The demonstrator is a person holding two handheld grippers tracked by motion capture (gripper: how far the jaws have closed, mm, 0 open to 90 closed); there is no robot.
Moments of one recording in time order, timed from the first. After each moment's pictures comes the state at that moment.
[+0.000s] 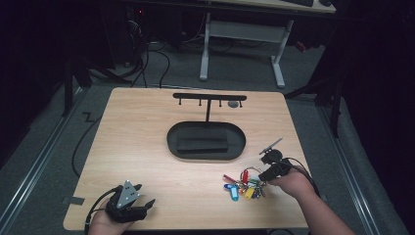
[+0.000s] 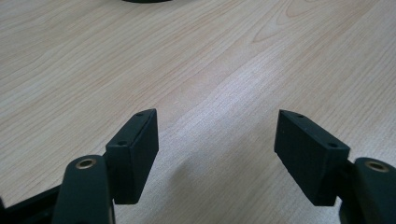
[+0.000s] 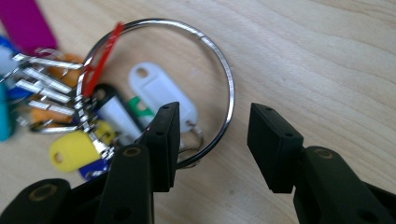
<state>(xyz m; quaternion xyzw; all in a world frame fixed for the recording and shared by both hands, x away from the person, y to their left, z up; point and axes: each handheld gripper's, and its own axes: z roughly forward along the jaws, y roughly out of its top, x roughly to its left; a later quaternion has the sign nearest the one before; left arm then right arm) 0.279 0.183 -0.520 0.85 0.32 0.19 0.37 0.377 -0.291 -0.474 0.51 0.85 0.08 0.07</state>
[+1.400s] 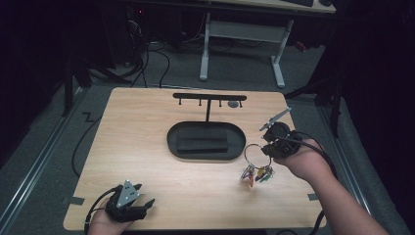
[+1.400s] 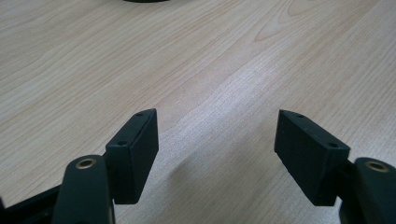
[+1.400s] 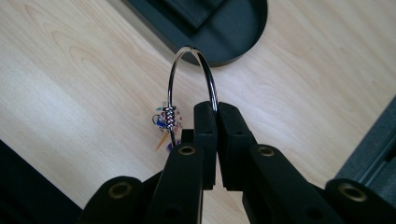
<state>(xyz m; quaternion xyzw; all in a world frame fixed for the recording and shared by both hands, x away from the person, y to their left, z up) 0.281 0.183 -0.522 0.85 0.32 0.19 0.37 0.360 -0.253 -0.325 0.41 0.89 0.13 0.15</state>
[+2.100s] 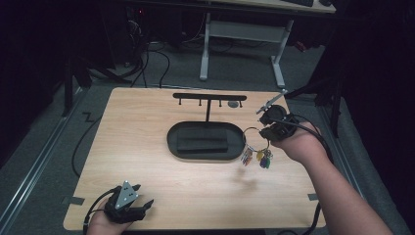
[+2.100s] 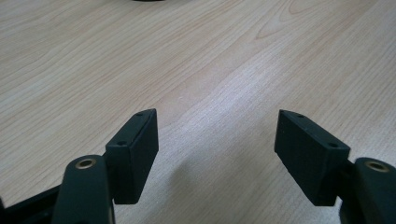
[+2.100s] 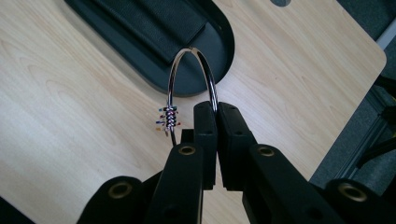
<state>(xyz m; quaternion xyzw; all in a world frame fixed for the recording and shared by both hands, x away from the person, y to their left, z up) 0.278 0.188 -0.521 0.85 0.32 0.19 0.37 0.392 -0.244 -0.303 0.41 0.89 0.13 0.18</state>
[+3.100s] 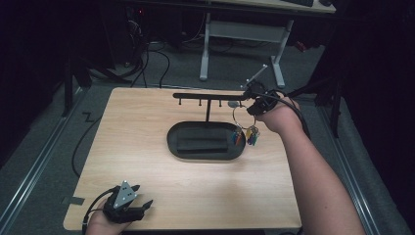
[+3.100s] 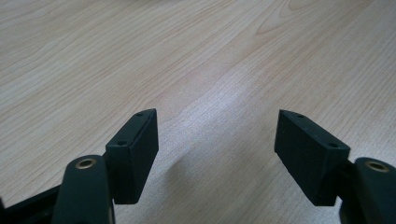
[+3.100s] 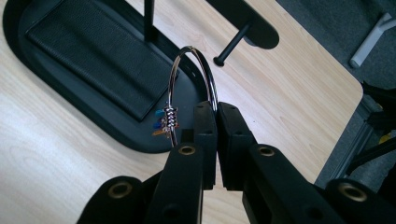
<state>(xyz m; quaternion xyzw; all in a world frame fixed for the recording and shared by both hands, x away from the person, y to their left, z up) 0.280 0.191 -0.524 0.85 0.32 0.18 0.37 0.468 -0.217 -0.298 0.42 0.87 0.12 0.20</state>
